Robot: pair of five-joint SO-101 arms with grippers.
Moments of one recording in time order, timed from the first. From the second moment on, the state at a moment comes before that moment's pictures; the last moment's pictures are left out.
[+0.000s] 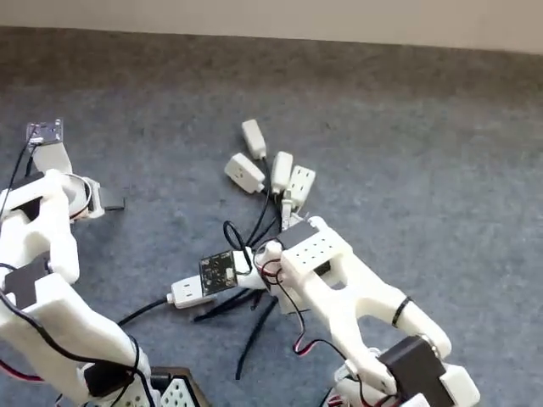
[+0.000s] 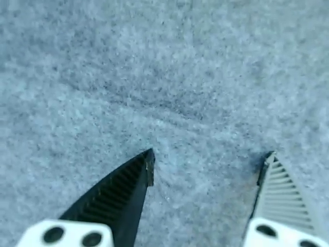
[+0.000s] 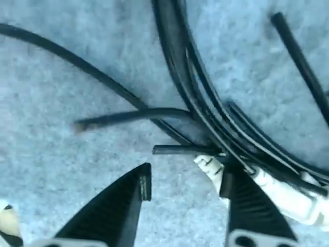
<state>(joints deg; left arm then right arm) -37.1 27.6 16.9 42.2 -12.3 -38.7 -9.7 44.6 63.9 68.9</state>
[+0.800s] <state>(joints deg) -37.6 27.8 16.7 42.2 -12.7 -30.8 -5.0 41.0 64.4 63.2</state>
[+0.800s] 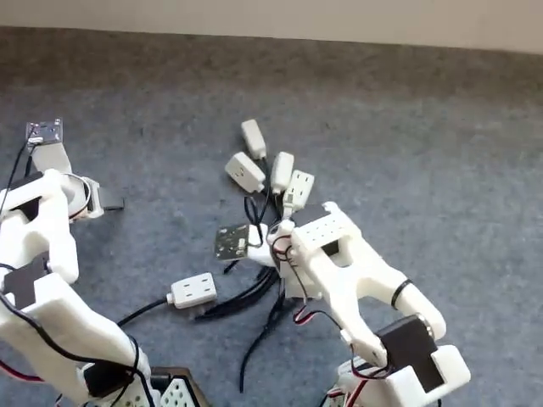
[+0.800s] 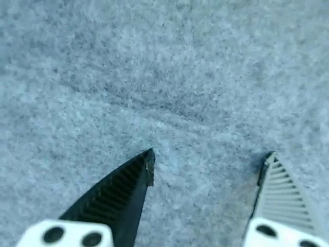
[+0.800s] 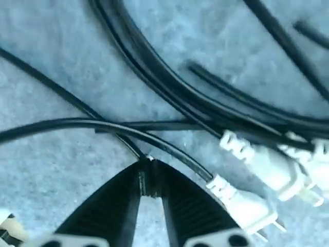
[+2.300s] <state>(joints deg) -37.9 27.8 15.7 43.2 -17.0 -23.6 -5.9 49.9 60.8 76.0</state>
